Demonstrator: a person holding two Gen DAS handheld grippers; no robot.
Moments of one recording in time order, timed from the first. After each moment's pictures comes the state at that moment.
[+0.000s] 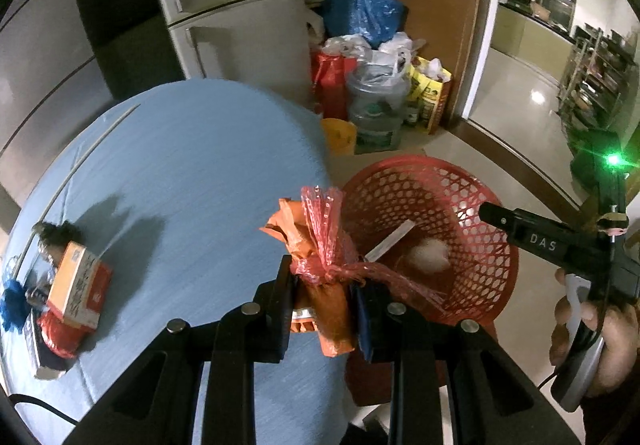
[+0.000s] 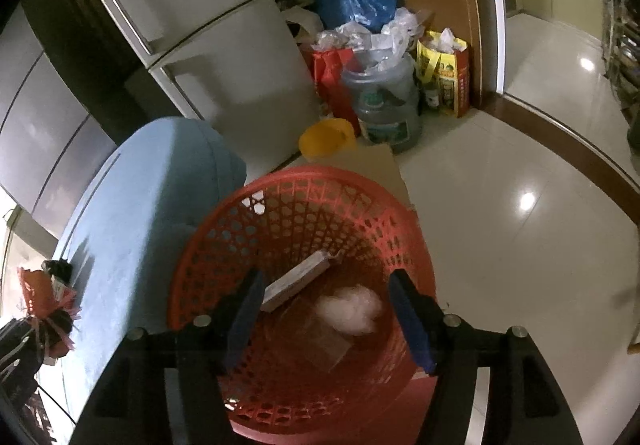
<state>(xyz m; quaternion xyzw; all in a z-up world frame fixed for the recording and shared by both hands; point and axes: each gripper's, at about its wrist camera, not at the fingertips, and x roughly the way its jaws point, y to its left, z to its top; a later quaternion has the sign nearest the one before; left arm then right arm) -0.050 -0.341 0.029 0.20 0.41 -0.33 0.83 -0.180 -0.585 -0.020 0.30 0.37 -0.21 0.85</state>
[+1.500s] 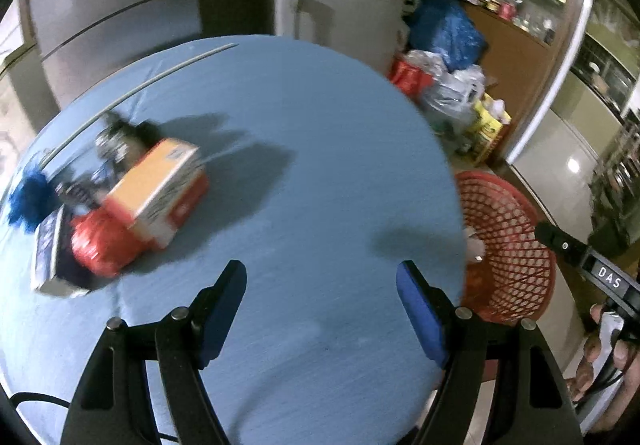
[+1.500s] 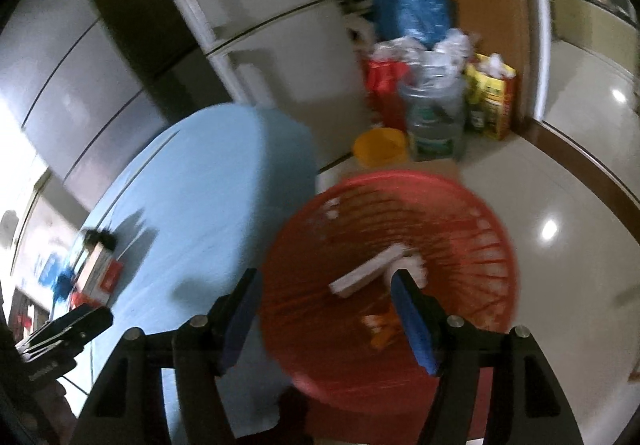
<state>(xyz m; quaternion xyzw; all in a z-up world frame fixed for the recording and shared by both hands) -0.016 -0.217 0.010 0.08 0.45 -0.22 0.86 -0.143 -0.483 0.022 0.25 0.38 -0.12 0.88</state>
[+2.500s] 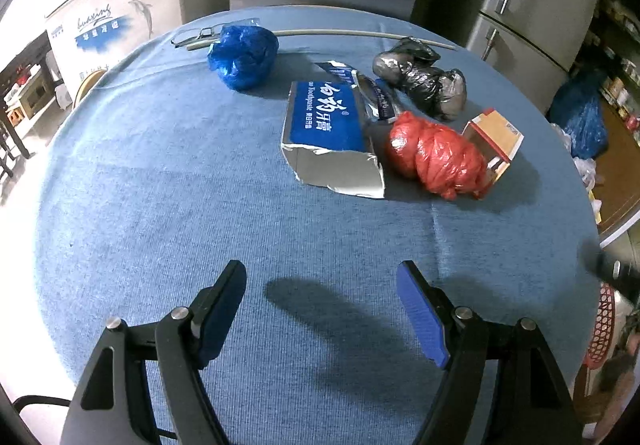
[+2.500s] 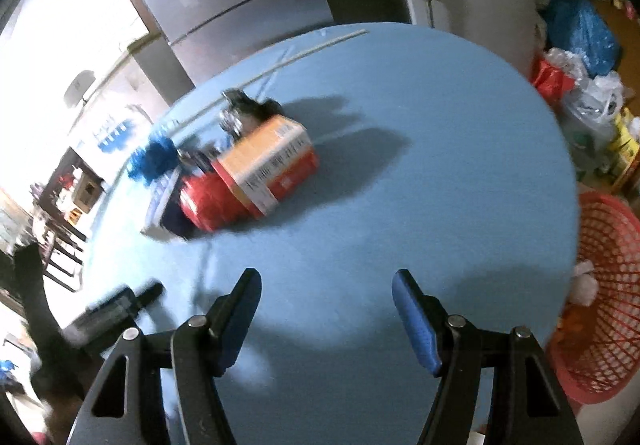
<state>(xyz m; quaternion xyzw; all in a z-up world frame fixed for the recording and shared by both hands) -0.006 0.006 -0.034 -0.06 0.47 -0.01 0.88 -0.040 -0.273 0.041 0.16 0.44 0.08 0.88</state>
